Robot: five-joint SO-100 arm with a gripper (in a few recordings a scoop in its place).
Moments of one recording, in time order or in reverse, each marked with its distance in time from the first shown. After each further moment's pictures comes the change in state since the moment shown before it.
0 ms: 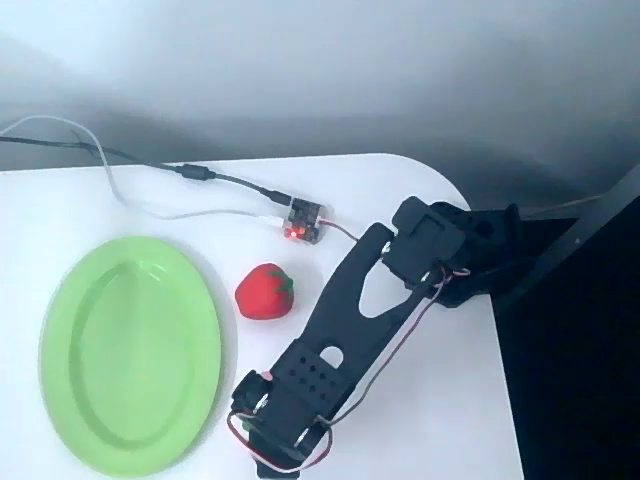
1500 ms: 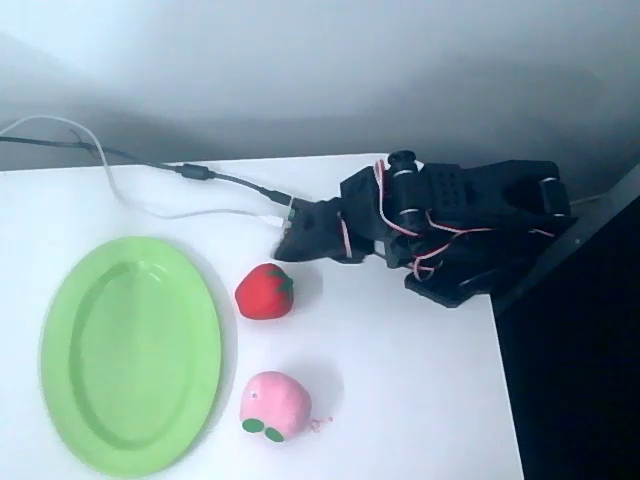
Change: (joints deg) arm 48.6 121.7 109.0 -26.4 -38.8
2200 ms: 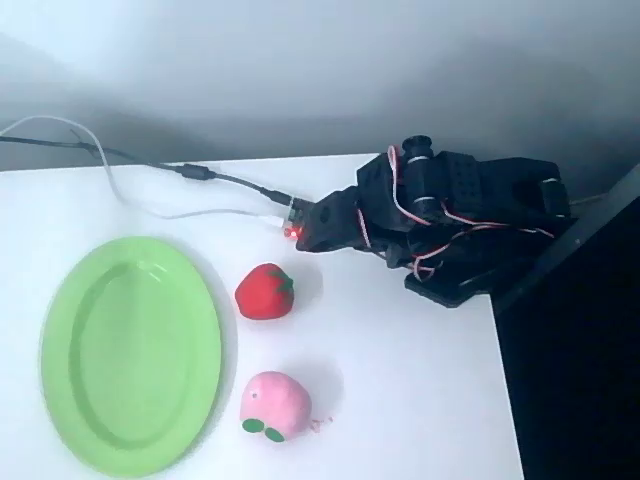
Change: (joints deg) arm -1.1 -0.2 -6.2 28.7 3.5
